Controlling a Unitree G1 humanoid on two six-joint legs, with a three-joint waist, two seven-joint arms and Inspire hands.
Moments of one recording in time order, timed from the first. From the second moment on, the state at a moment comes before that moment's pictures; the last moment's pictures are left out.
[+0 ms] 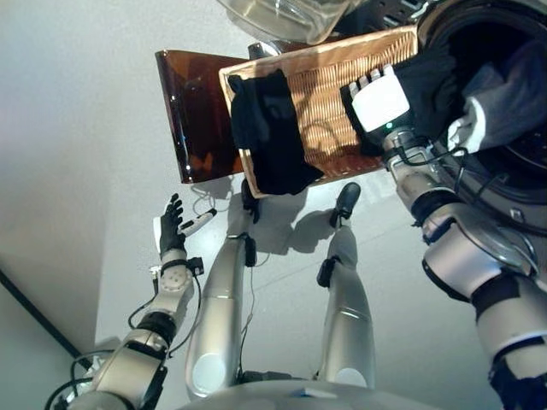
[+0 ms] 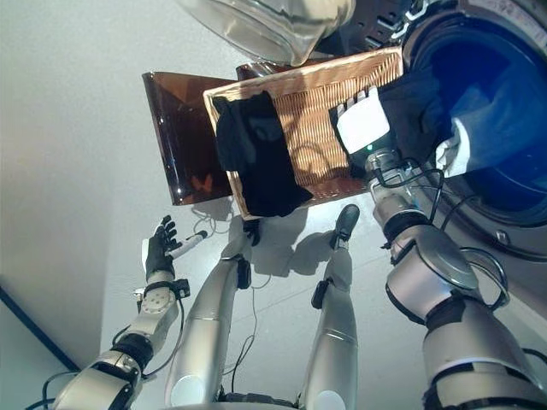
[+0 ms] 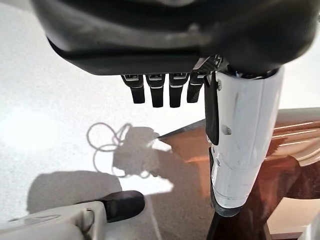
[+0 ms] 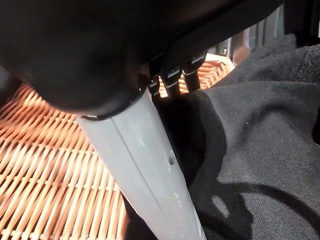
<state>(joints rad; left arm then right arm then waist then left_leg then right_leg) -0.34 0.25 -0.24 0.93 -0.36 -0.38 0.44 -1.16 -0.53 0.94 1.30 -1.02 0.19 -0.61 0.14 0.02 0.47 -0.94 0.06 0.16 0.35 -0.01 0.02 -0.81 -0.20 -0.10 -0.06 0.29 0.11</state>
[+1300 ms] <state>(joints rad) -0.33 0.25 -0.17 0.93 -0.36 -0.36 0.46 -0.78 -0.48 0.25 0.81 -0.25 -0.05 -0.75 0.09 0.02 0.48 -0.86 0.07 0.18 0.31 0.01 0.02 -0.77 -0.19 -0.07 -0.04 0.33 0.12</state>
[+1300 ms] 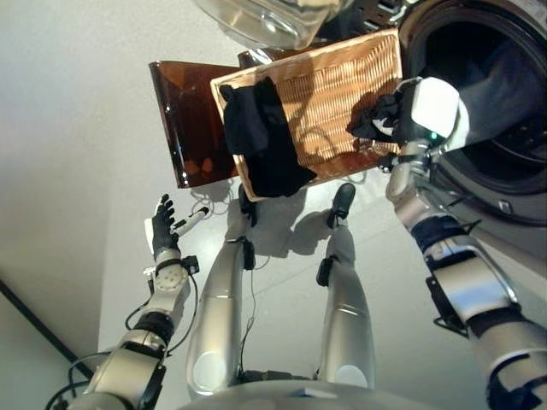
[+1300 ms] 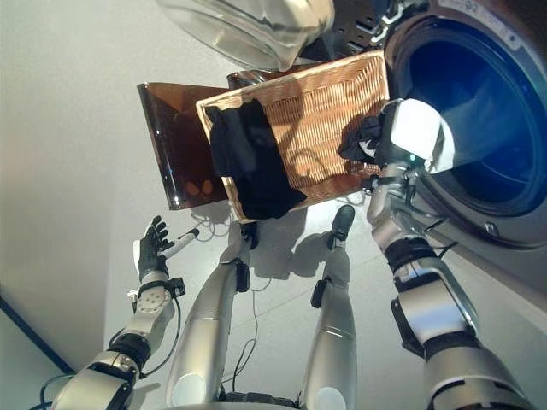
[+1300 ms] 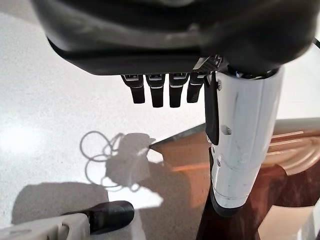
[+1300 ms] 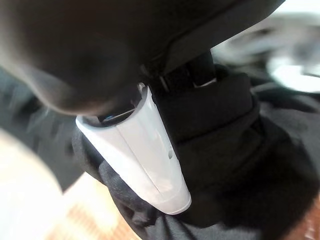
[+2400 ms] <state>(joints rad) -0.22 0.25 -0.22 0.96 -0.41 -0.31 0.36 -1.35 -0.56 -0.19 1.20 1.35 -0.54 -0.57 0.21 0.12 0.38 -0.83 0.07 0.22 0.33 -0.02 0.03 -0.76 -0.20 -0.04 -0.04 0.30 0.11</state>
